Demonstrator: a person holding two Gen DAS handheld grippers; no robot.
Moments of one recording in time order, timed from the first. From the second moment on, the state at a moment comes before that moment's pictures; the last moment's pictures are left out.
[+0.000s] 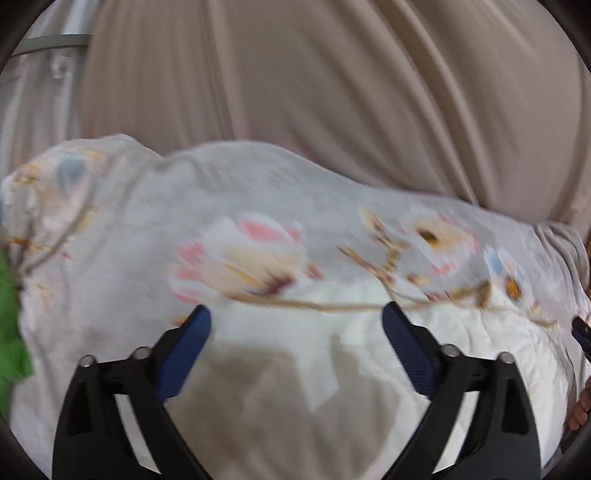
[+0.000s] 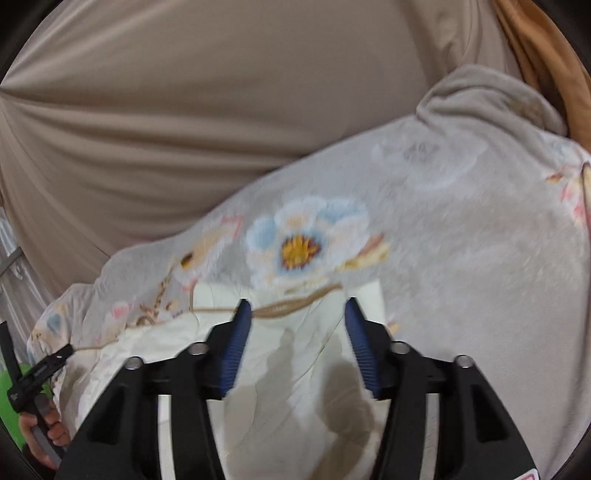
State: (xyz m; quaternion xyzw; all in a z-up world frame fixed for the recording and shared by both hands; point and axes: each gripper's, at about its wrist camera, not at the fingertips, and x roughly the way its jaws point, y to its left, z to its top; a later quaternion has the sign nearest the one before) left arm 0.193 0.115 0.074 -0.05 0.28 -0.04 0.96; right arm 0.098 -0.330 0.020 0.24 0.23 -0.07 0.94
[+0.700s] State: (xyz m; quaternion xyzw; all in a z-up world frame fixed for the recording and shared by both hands) left arm 0.195 0.172 0.085 -0.16 0.32 -0.11 0.93; right arm 0.055 -0.321 0.083 0.22 0.13 0.04 0.97
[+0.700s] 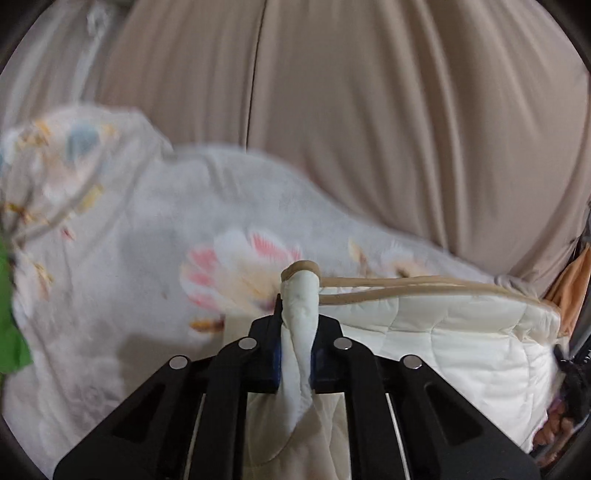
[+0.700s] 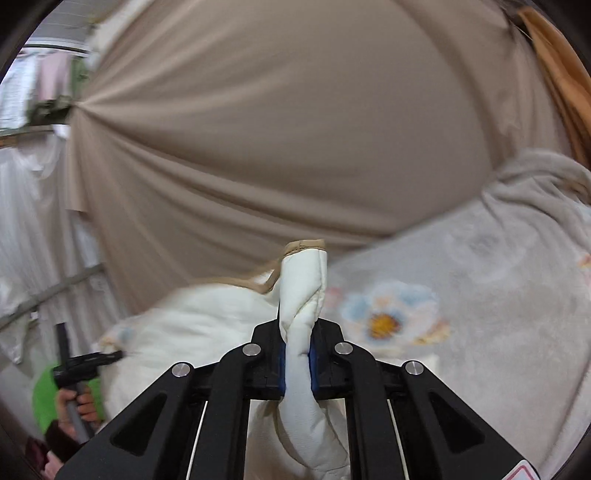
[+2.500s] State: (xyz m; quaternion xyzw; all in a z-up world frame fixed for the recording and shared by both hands) left arm 0.283 0.162 -0.010 -0.10 0.44 0.02 0.89; right arm 0.161 -0.330 -0.024 0.20 0.38 -0.10 0.90
